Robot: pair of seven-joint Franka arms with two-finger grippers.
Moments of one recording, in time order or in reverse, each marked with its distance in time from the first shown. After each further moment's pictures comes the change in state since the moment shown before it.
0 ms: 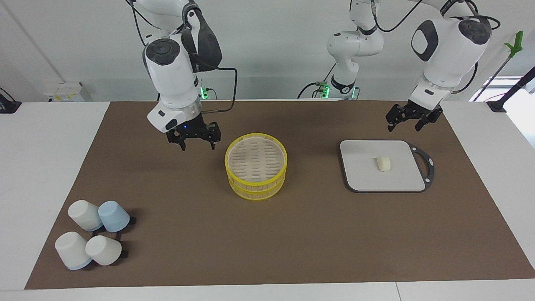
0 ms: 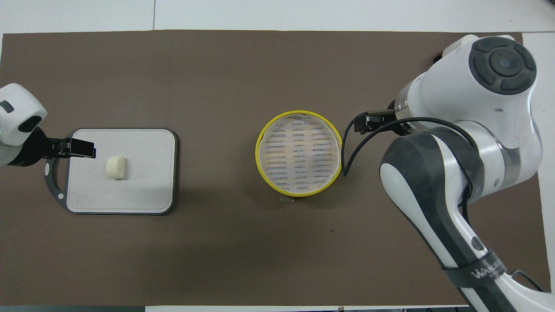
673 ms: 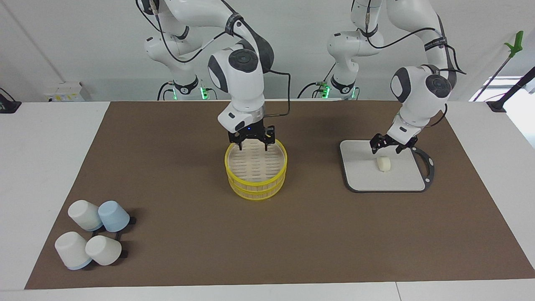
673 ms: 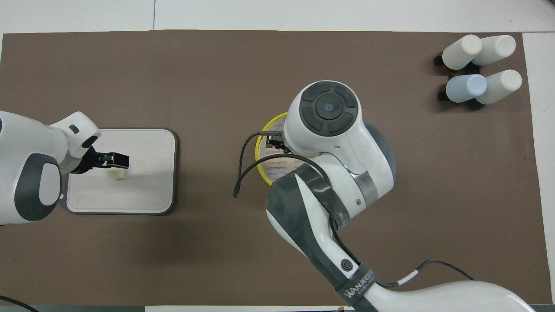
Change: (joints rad) left arm 0.013 0.126 0.003 -0.197 0.000 0.288 0.013; right arm 0.287 0.184 -0.002 0.153 -0.004 0.053 0.373
